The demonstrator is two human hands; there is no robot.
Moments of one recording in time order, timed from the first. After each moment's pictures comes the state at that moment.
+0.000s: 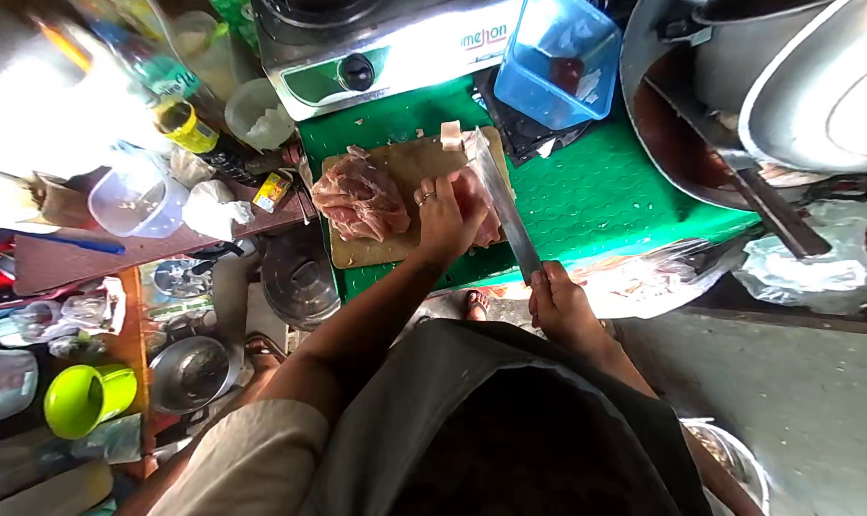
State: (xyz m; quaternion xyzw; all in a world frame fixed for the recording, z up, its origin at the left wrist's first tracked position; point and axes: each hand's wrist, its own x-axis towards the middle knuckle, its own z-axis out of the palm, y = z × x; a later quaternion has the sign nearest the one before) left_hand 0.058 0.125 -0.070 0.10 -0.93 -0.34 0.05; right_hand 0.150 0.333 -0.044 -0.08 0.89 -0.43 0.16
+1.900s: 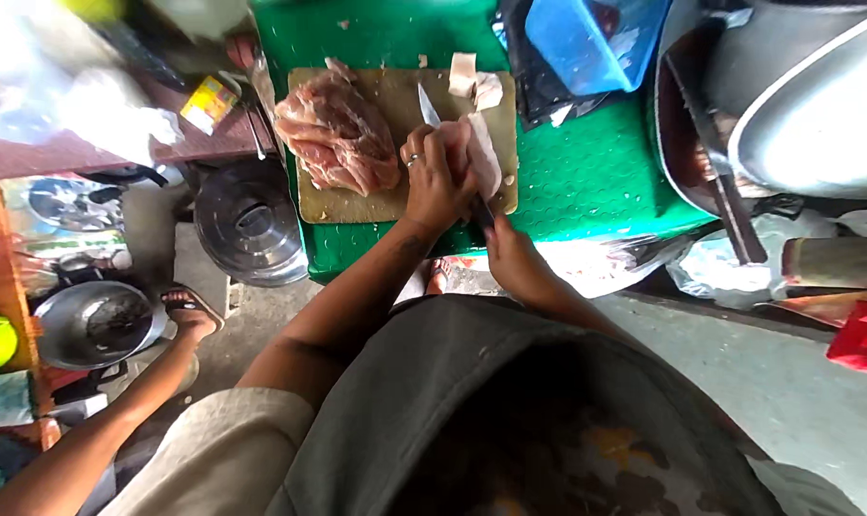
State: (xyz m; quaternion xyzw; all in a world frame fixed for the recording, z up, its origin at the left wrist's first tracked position) left_hand 0.061 0.121 -0.116 0.06 -0.87 -0.41 0.26; right_hand 0.102 0.277 -0.036 -0.12 0.92 -0.22 0.30
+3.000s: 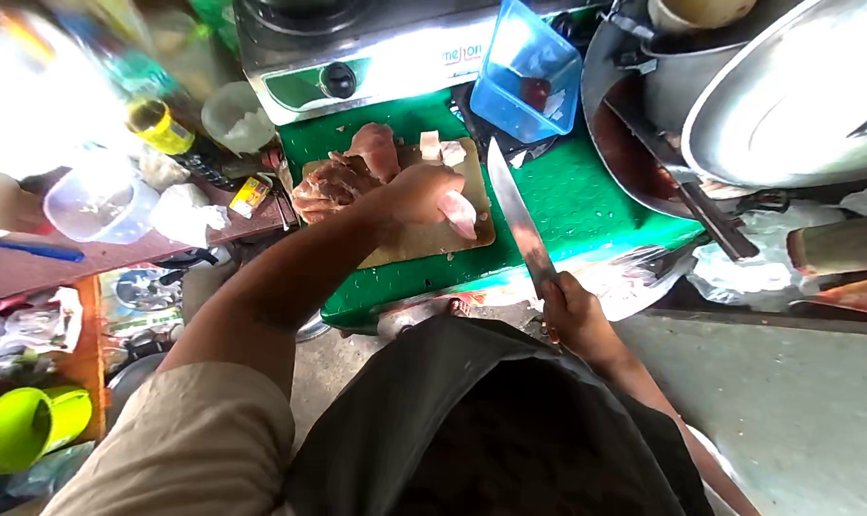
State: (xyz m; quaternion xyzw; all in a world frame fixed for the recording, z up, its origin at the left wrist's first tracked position) left_hand -0.003 0.085 -0.004 -0.32 -0.92 -0.14 -0.16; right_hand 0.151 0.380 -0.027 -0.02 0.88 -0.43 0.18
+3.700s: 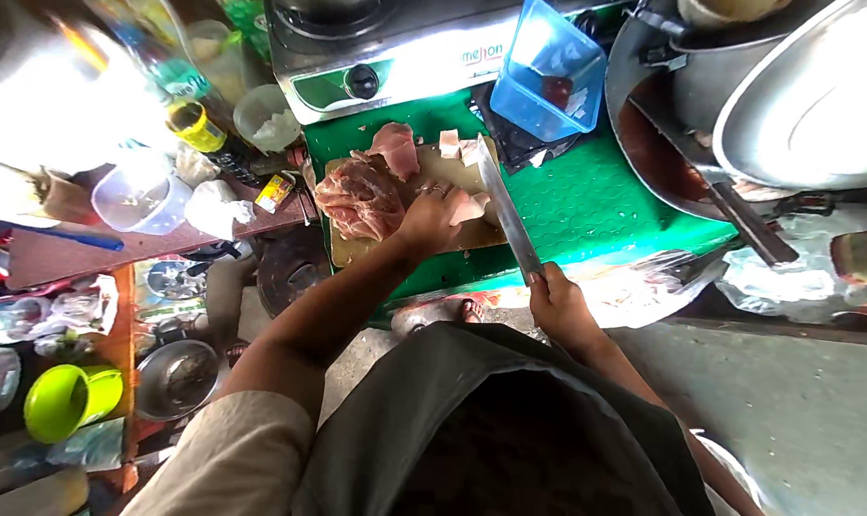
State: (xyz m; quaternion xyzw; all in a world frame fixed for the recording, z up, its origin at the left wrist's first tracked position) left_hand 0.056 0.086 -0.060 -0.19 -0.96 -0.19 0.02; right_hand 0.147 0.339 -0.039 -0.08 0.91 -0.37 0.13
